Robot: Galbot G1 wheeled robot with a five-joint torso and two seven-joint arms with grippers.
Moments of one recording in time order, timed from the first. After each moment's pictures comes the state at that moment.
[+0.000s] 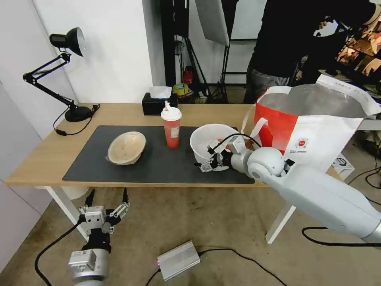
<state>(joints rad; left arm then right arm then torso) 1.75 -1.56 -0.64 -2.22 -0.01 -0.07 -0.03 -0.27 0.79 -0.51 1.70 0.83 -0.63 -0.05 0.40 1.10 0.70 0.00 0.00</state>
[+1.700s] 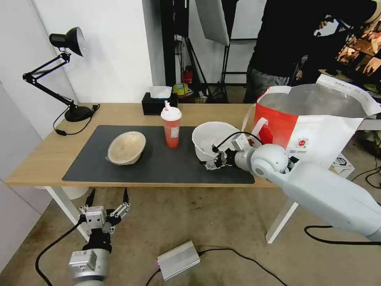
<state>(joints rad) 1.75 -1.56 -0.64 -2.21 -0.01 -0.07 -0.03 -0.23 0.78 -0.53 1.70 0.91 -0.67 -0.03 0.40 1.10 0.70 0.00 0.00</state>
